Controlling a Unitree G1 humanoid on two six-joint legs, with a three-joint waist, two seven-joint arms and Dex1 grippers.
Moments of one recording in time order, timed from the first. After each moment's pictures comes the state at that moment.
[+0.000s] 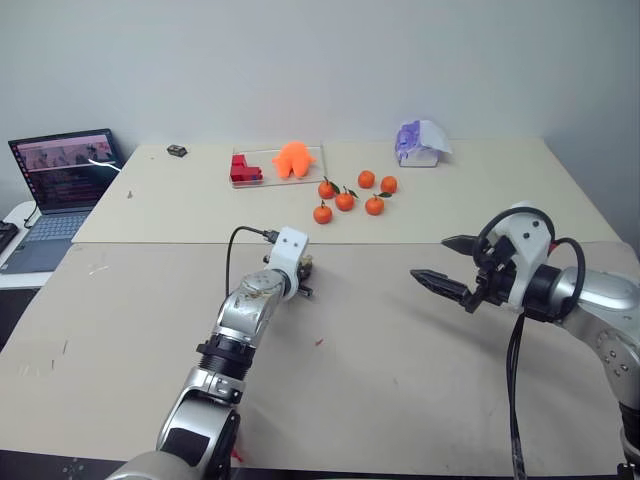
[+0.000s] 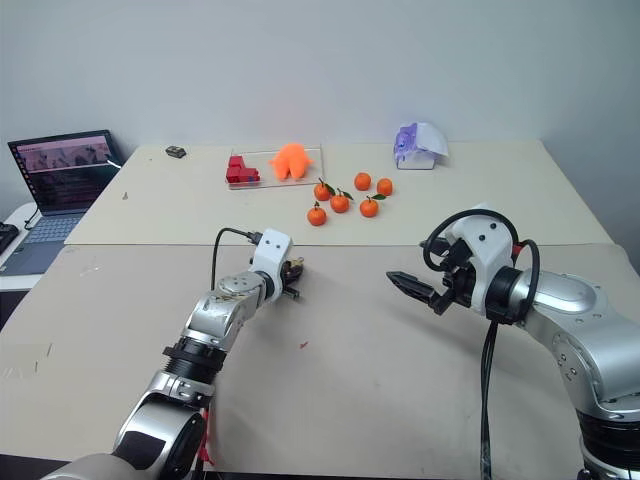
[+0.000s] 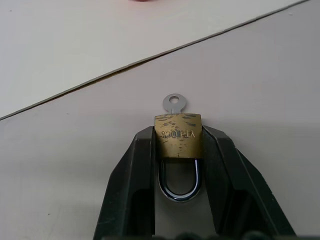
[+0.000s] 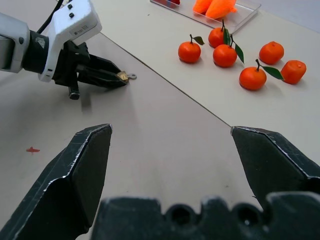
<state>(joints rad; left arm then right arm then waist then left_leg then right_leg) -0.59 0.13 -0.16 0.25 -0.06 0.70 -0.31 -0.25 -0.84 -0.21 -0.57 0.62 0.90 0.63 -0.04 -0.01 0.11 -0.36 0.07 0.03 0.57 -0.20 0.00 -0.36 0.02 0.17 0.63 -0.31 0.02</state>
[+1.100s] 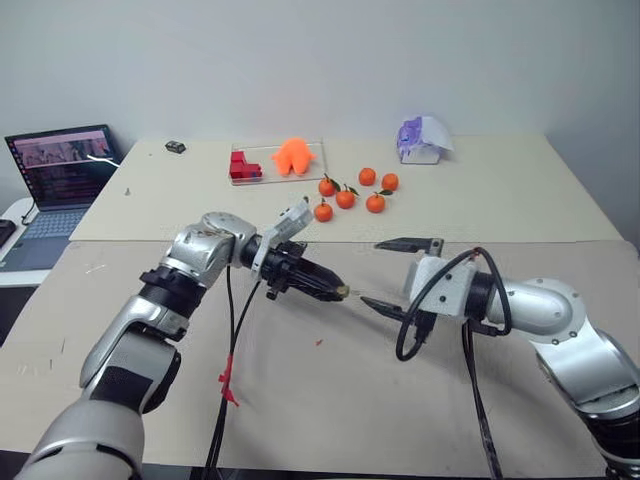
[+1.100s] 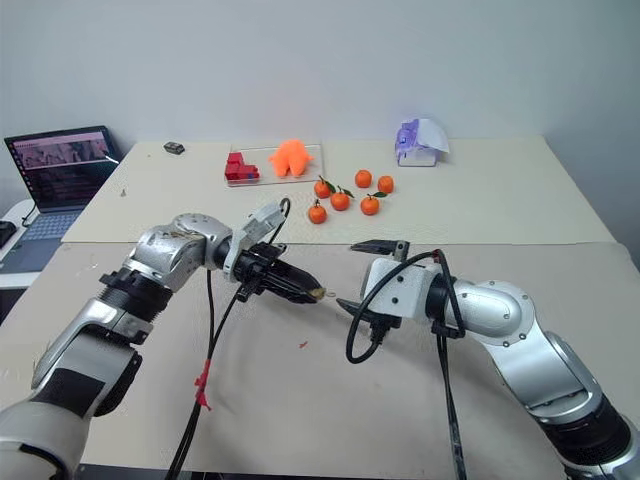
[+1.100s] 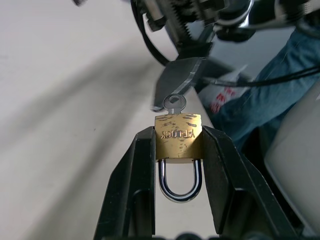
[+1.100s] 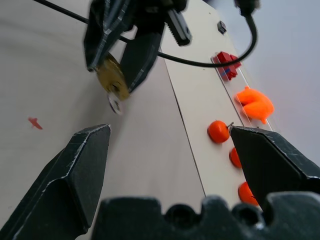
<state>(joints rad) -0.97 0.54 -0.48 0.46 -0.56 0.51 -1.60 -0.31 -0.86 0.18 -0.64 0.10 0.32 0.77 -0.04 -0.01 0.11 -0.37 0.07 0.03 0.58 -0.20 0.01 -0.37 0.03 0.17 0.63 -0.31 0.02</state>
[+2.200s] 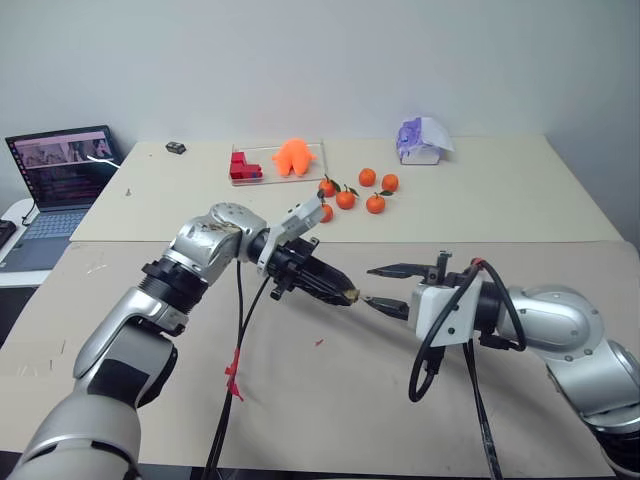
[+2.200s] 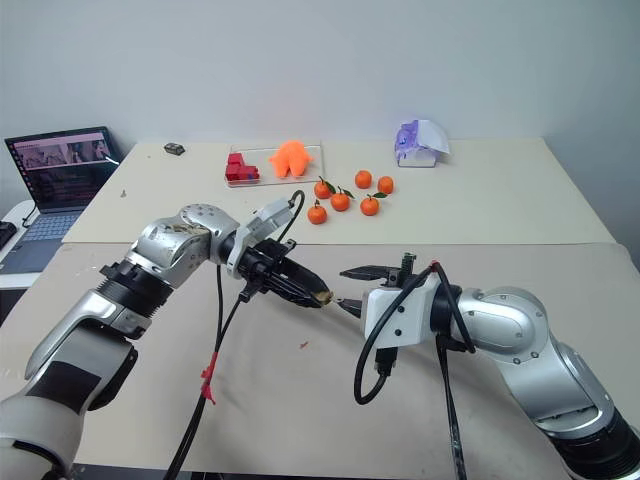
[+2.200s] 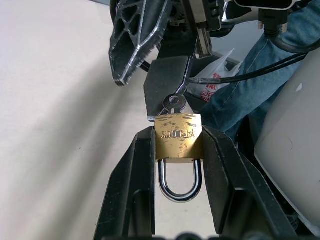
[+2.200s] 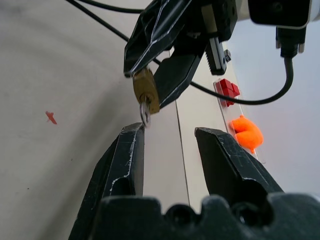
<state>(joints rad) -1.00 0.56 -0.54 0.38 -0.65 0.50 -1.61 -0.25 -0.87 0.13 -0.71 0.03 0.19 0.83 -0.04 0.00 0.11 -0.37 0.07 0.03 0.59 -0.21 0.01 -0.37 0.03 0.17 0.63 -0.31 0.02</state>
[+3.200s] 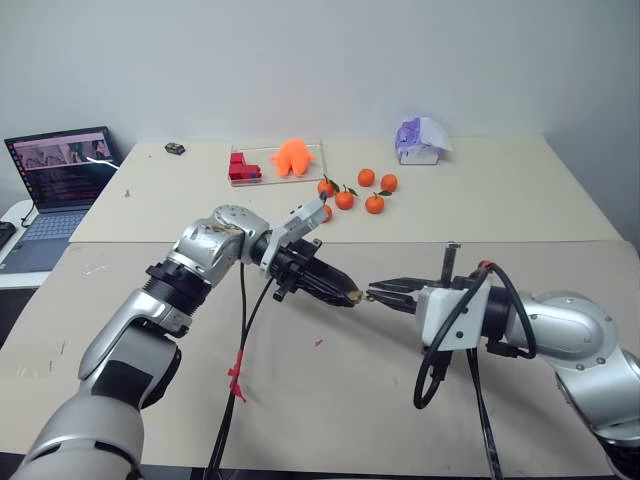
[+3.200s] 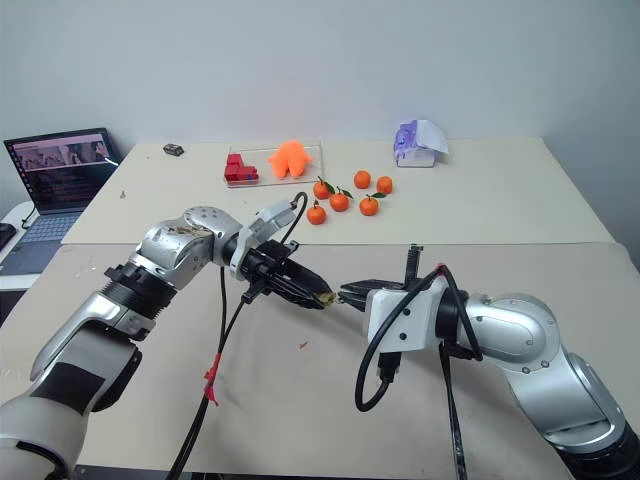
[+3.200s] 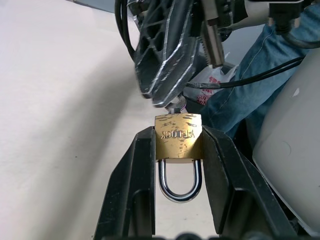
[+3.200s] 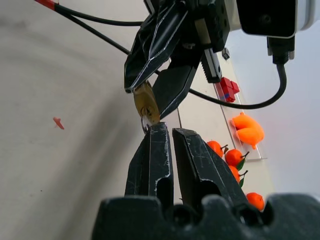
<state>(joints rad) -0.99 0.53 -0.52 0.39 -0.65 0.53 -1.61 -0.21 -0.87 0.08 -0.79 0.06 0.27 0.84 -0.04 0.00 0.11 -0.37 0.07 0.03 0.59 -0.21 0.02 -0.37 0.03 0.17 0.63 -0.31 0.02</state>
